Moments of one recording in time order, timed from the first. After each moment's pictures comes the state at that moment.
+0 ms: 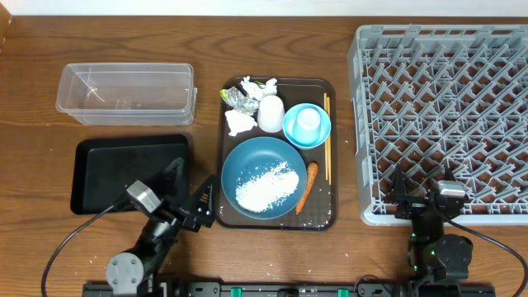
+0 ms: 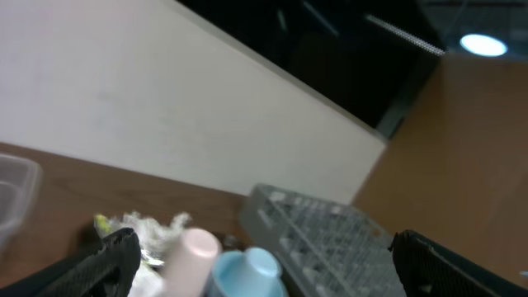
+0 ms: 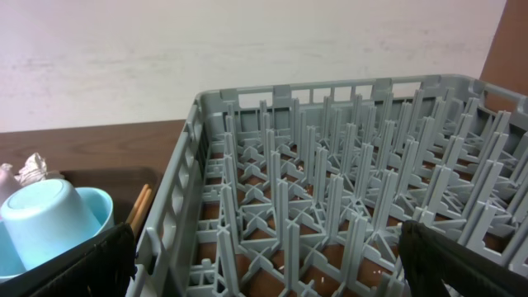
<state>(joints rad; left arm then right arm) 0.04 0.03 0.09 0.18 0.54 -0.66 0.01 0.01 0.01 -0.06 0.08 0.08</state>
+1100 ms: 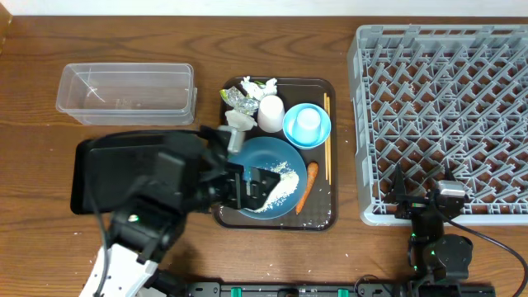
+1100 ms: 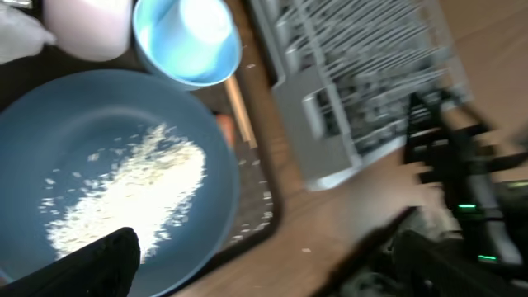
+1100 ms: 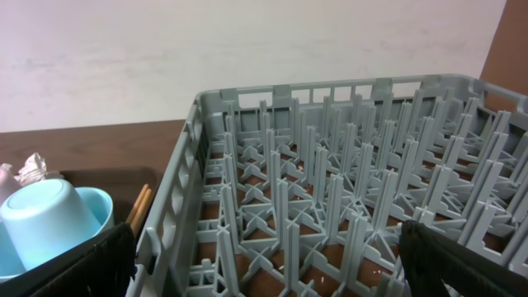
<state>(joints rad) -0.49 0.95 0.89 -0.69 0.43 -0.45 0.01 0.01 0.01 -0.06 0.08 0.08</state>
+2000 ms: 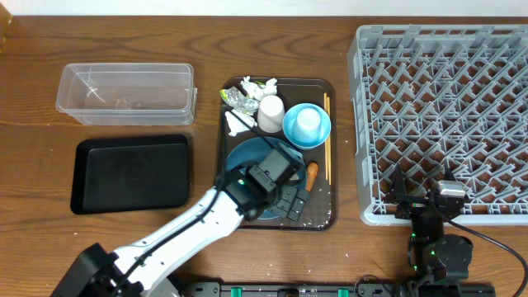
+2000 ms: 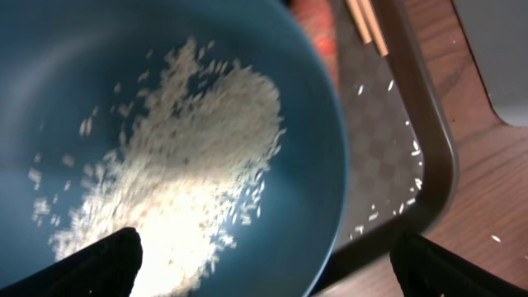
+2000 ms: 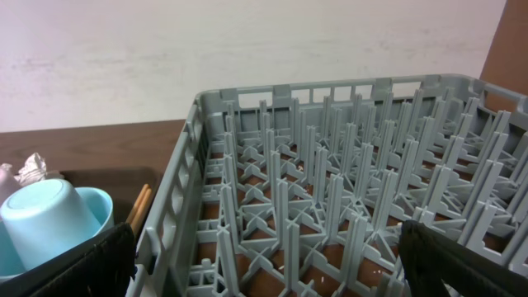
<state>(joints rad) -0.82 1.44 0.89 -0.59 0.04 -0.35 0.01 0.01 0.01 -0.06 0.08 0.08</state>
